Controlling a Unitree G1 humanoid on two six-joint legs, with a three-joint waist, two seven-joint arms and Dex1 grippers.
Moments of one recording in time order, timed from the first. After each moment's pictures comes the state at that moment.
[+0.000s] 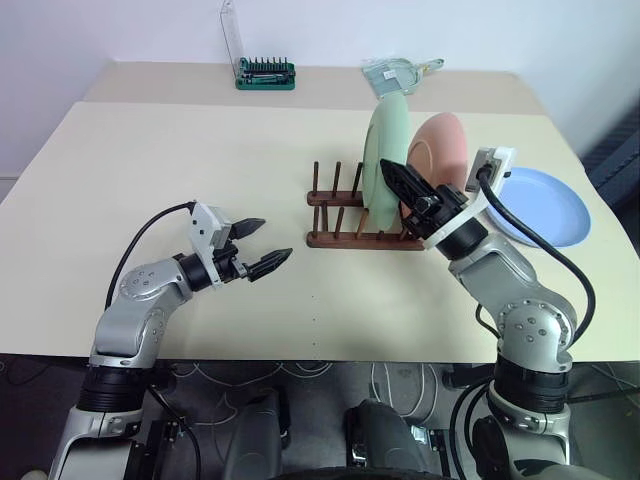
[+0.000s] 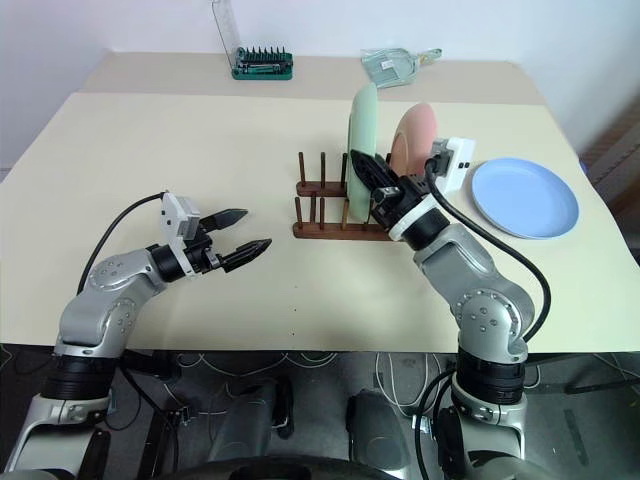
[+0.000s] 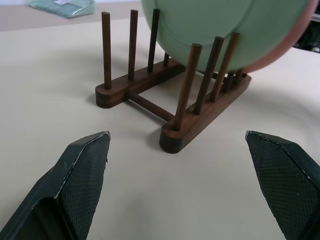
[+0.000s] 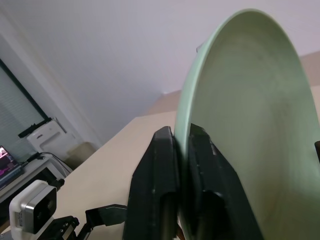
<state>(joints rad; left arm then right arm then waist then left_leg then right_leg) -0.29 0.50 0.05 -0.09 -0.45 0.36 -0.85 -0.39 -0.22 -0.21 -0.45 0.95 0.73 0.18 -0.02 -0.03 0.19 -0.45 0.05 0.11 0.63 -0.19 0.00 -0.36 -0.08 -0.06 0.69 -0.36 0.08</state>
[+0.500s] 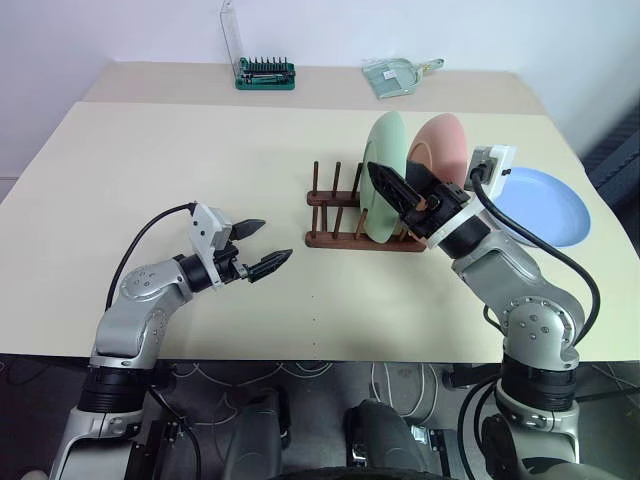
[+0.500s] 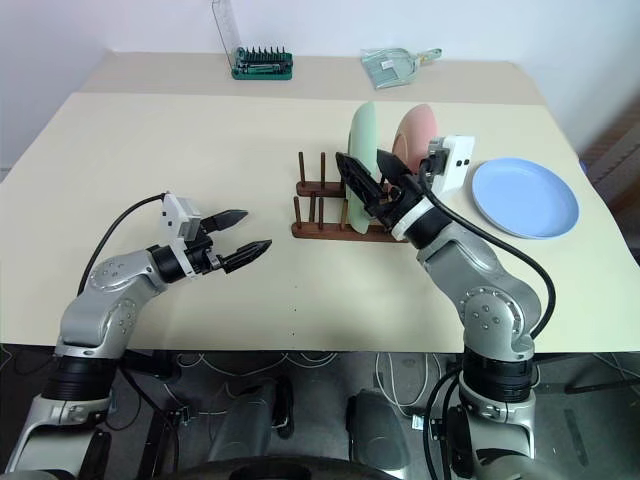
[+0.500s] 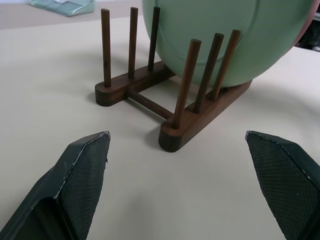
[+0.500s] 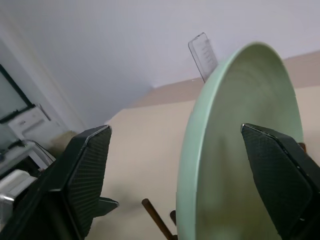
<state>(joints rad) -0.28 0.49 0.05 -0.09 -0.45 0.36 -0.85 -0.41 -0.31 -0.19 -0.45 0.90 0.73 0.18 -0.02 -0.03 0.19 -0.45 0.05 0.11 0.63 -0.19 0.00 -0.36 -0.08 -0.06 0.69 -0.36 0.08</state>
